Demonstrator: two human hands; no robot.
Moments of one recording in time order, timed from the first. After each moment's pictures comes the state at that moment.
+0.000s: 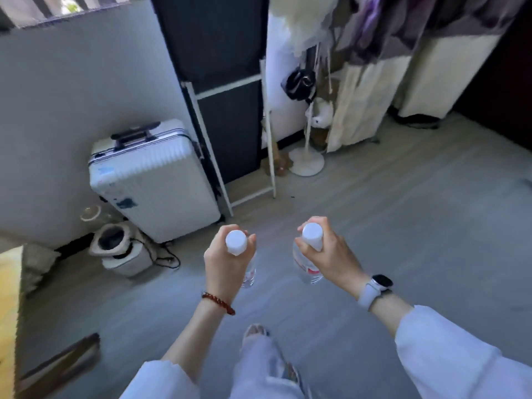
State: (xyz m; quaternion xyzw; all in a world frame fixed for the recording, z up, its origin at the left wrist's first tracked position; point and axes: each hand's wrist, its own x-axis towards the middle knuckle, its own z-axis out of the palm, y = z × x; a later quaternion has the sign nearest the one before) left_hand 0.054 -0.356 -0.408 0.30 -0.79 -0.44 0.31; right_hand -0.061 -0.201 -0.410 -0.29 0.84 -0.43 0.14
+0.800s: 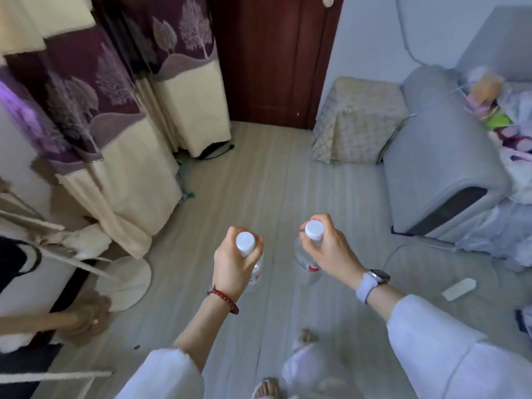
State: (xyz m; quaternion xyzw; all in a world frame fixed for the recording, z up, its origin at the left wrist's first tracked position) left_hand -0.626 -0.035 -0.409 -0.03 -0.85 -0.52 0.01; right_hand -0.595 0.150 -0.406 0.13 0.90 -0.43 -0.02
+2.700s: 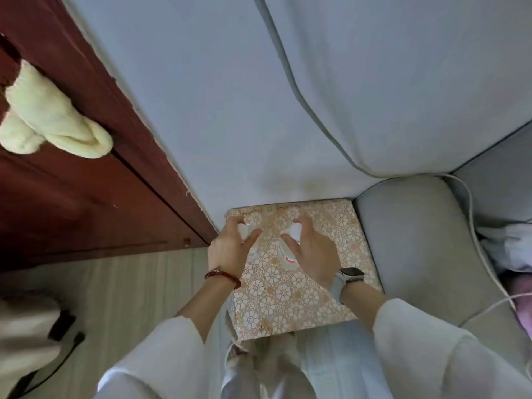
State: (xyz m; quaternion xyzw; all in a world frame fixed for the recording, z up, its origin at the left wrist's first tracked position) left_hand -1.649 0.818 -0.560 -0.18 -0.92 -0.31 -0.12; right_hand -1.558 0.959 -0.549 0.26 0.93 -0.25 0.01
